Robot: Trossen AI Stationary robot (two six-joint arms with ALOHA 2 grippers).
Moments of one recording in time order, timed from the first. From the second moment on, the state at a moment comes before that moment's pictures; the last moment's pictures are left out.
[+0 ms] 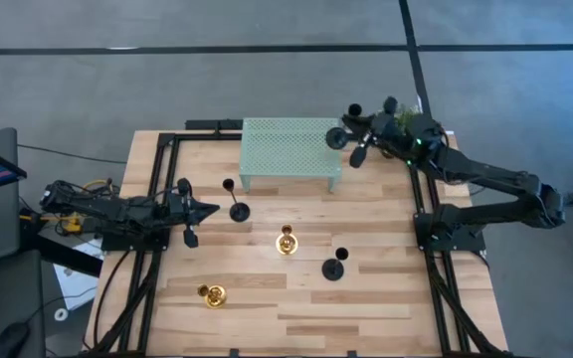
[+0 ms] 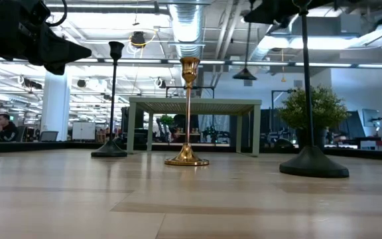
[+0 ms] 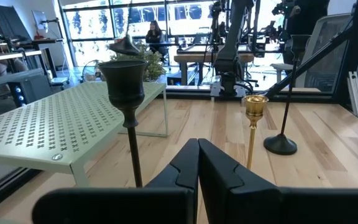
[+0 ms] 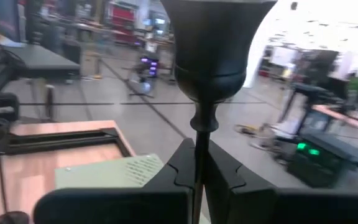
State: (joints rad) left arm -0.28 0.01 0.06 0.09 -0.47 0.07; right arm -0.42 1.03 0.89 0.14 0.15 -0.22
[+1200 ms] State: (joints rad) left arm -0.28 0.01 0.06 0.09 -0.47 0.07; right arm -0.62 1.67 1.34 0.24 -0.35 -0.05
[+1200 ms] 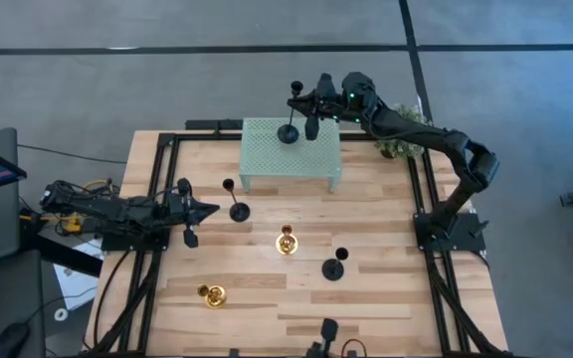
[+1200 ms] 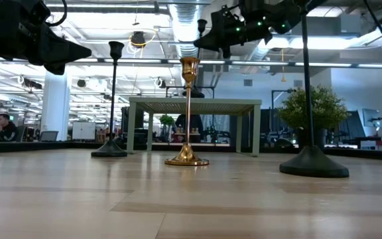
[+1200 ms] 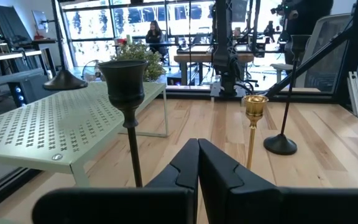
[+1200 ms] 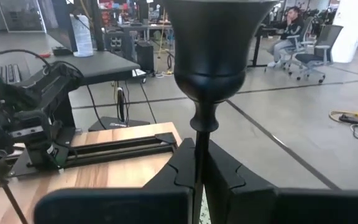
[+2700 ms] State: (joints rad) left arm -0.28 0.18 0.06 0.12 -0.47 0.02; right arm -0.66 1.74 1.34 0.25 -0.31 -0.03
